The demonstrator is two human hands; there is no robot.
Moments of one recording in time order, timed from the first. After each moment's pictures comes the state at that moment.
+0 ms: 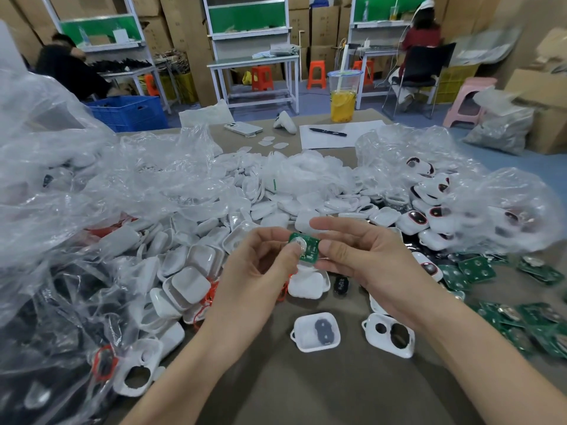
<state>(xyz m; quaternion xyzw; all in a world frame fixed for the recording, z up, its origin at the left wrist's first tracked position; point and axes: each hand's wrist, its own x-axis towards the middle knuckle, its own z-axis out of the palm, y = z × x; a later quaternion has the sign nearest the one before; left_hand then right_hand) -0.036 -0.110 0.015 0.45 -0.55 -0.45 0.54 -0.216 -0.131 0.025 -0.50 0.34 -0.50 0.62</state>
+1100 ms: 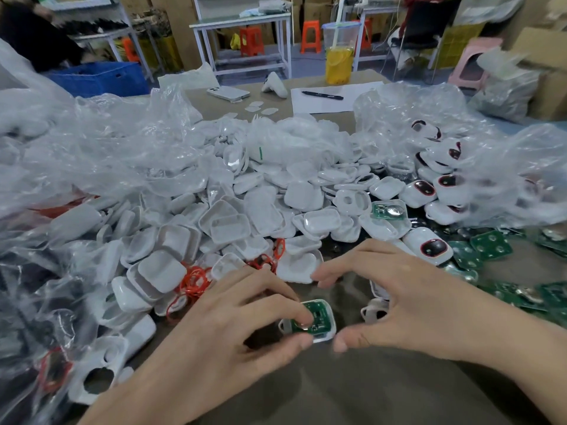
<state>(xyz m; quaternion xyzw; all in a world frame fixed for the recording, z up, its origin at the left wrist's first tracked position) -0.004 -0.081 0.001 0.37 -0.89 -0.11 0.25 -0.261 -0.105 0.013 -0.85 0.43 -0.15 0.26</state>
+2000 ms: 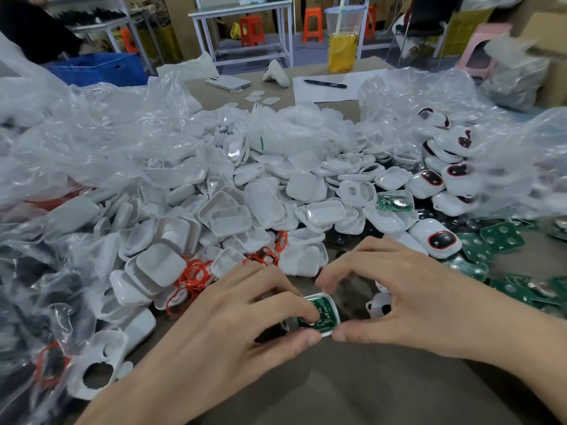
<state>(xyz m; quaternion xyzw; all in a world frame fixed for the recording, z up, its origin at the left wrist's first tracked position) -0.006 -0.082 0.002 0.38 -0.90 -0.10 0.21 -0.256 -0.106 0.007 -0.88 0.40 -0.16 0.22</state>
